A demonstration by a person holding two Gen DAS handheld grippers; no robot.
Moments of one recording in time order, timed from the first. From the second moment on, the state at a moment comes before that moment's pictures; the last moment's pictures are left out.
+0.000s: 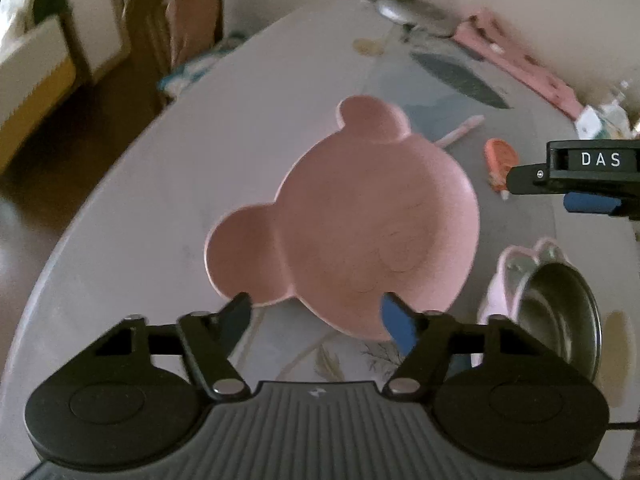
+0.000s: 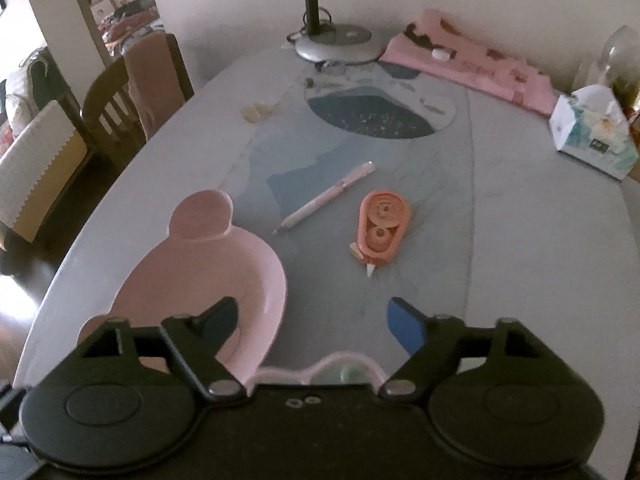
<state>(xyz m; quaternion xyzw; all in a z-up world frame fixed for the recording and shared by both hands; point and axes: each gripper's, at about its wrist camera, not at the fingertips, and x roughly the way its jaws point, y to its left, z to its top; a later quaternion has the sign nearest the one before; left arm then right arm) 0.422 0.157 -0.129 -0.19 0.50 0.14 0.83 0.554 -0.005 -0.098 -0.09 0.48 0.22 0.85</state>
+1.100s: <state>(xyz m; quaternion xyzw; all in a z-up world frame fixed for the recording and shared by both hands) 0.433 0.173 -0.151 -0.25 0.50 0.18 0.81 0.597 0.021 -0.159 -0.03 0.54 0.23 0.81</state>
